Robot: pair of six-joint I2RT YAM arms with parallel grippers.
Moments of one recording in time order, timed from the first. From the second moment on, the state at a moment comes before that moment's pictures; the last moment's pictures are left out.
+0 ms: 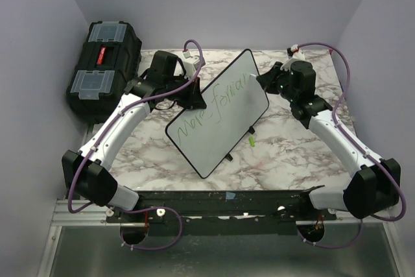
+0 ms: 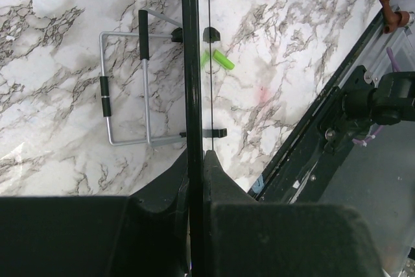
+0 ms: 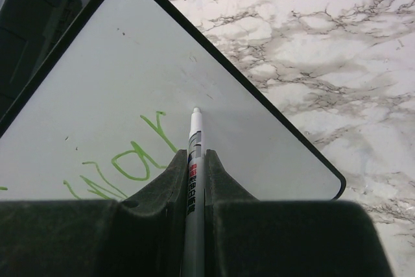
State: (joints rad) left arm -0.45 1.45 1.44 -0.72 0.57 -0.12; right arm 0.33 1.31 1.06 -0.03 -0.05 0.44
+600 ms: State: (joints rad) left arm -0.45 1.45 1.44 -0.72 0.57 -0.12; right arm 0.33 1.33 1.08 -0.03 -0.12 0.42
